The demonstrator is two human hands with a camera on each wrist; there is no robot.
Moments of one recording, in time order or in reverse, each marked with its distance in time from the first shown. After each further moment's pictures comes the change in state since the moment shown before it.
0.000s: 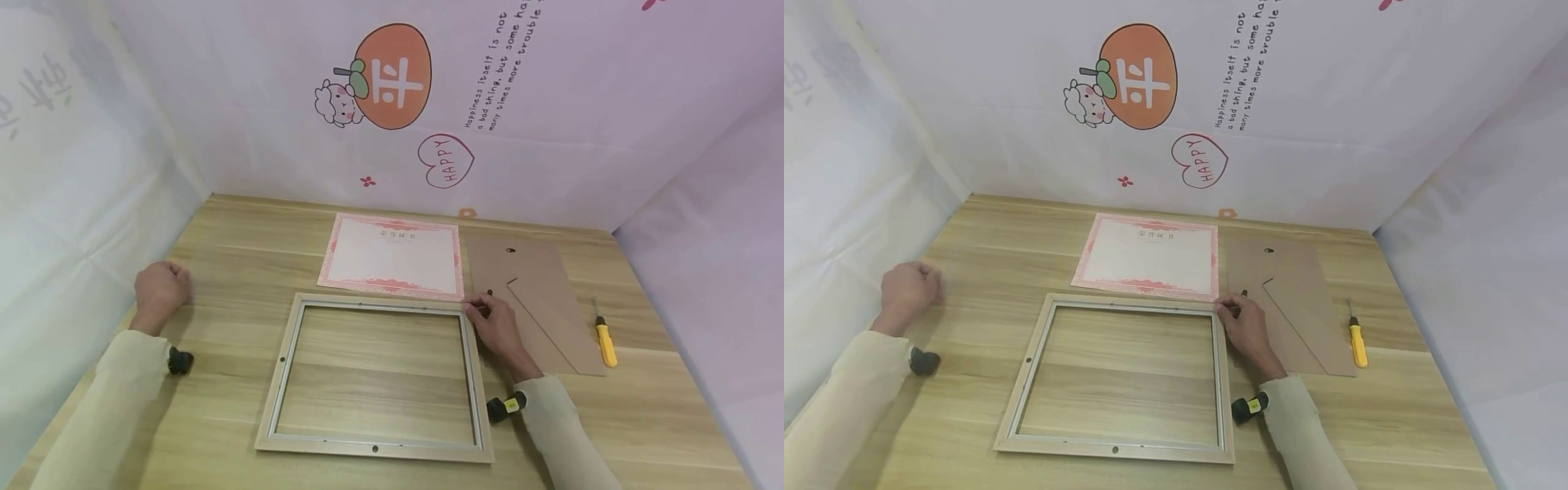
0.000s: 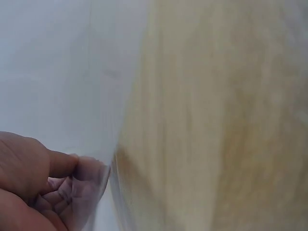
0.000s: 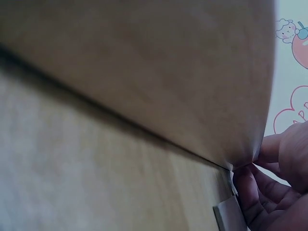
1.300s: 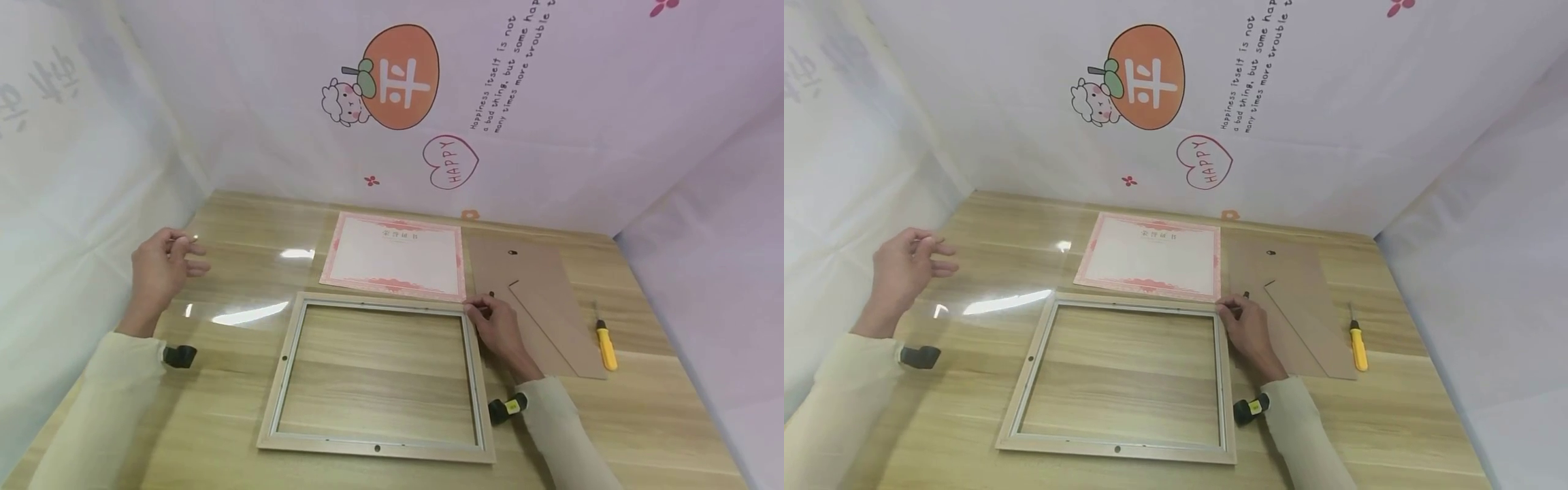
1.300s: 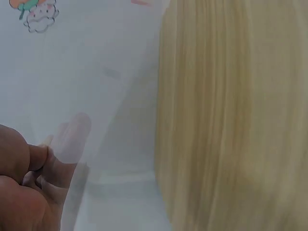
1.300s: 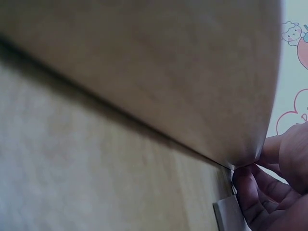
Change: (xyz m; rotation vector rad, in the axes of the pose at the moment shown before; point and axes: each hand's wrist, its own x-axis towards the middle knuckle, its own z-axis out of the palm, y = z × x) left_hand -0.018 0.035 -0.023 -0.618 0.177 0.286; right_hand 0.000 -0.002 0.001 -0.033 0.008 -0.017
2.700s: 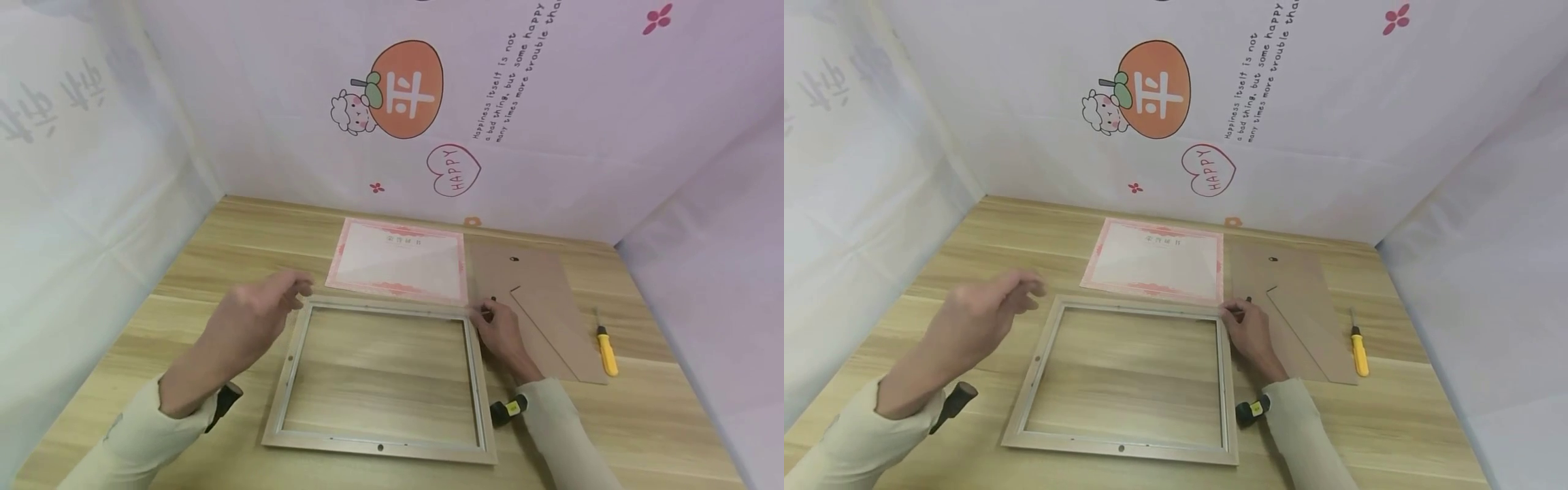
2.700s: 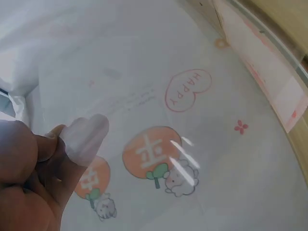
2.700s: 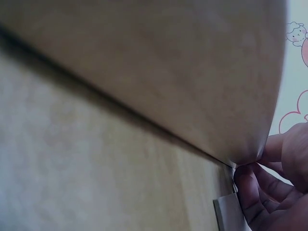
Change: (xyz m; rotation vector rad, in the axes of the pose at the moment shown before) left_hand -0.090 0.181 0.053 0.316 -0.050 0.899; right_hand -0.002 -0.003 -0.004 -0.013 -0.001 -0.020
